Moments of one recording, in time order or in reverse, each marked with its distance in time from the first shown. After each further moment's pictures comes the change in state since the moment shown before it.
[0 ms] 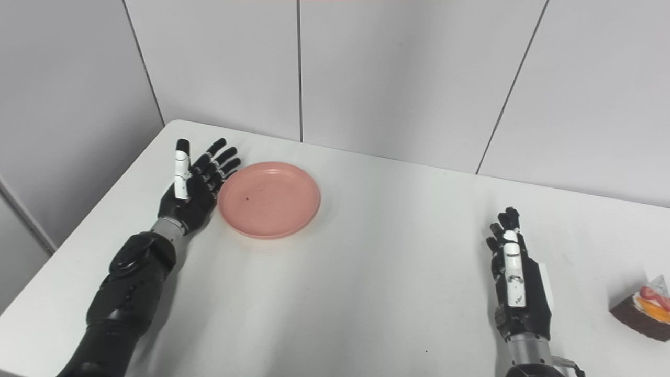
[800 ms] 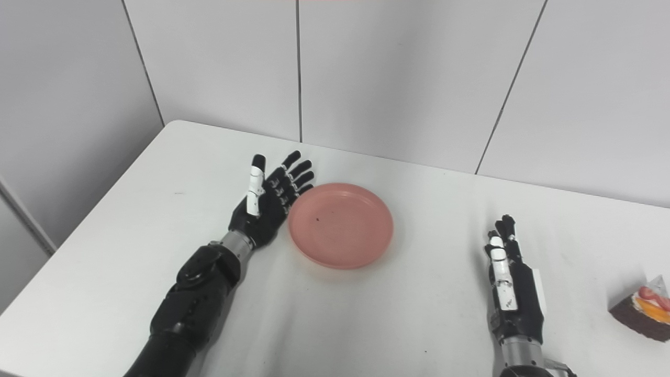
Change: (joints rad) left arm 0.003 -0.205 -0.123 -0.057 0.087 -0.009 0.015; right arm -0.013 0.017 0.000 0.087 -0.061 -0.063 -0.028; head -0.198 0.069
